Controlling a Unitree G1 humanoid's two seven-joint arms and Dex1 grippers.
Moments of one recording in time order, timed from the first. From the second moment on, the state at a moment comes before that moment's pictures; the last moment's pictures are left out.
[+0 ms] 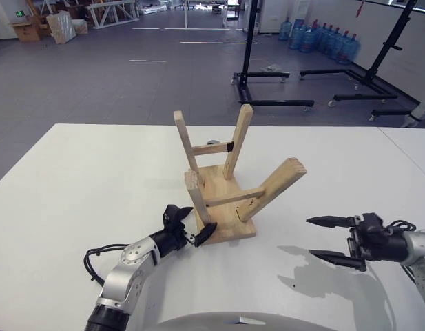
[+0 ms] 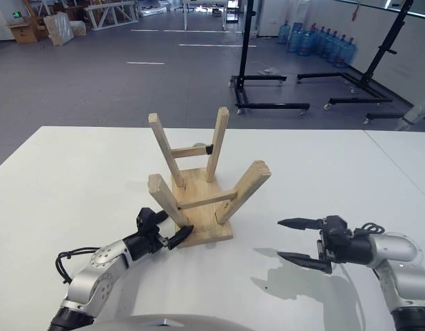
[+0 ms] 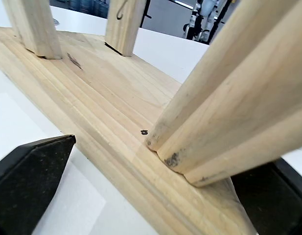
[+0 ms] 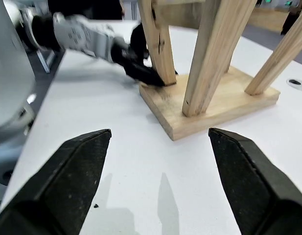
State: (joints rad) left arm 0.10 0.21 -0.20 0.00 -0.33 0.26 -0.59; right arm 0.22 -0.85 -0.26 0.04 0.72 0.02 1.55
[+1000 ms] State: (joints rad) left arm -0.07 0.15 -0.25 0.16 -0.29 0.23 -0.59; right arm -0.42 -0.22 0.17 -0.28 -0.14 0.01 0.28
